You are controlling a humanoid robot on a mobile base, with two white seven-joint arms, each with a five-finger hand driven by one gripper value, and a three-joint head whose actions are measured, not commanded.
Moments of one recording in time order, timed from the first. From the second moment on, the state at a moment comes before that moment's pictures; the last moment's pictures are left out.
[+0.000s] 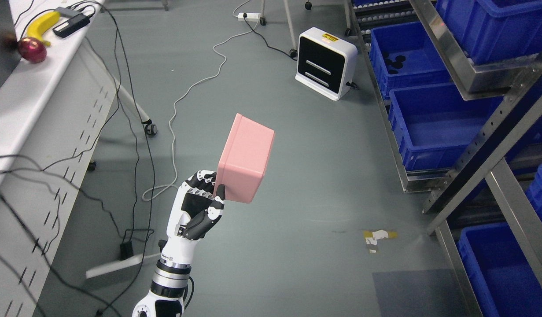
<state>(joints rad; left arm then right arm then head) -0.19 0.00 -0.16 -1.43 0.53 -0.51 -0.46 0.00 0.00 0.00 0.00 0.00 0.02 -0.05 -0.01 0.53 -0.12</state>
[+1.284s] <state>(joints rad) -0.14 0.00 -0.17 -1.39 0.38 -0.34 -0.54 0.01 0.00 0.00 0.00 0.00 0.02 -0.03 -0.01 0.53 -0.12</state>
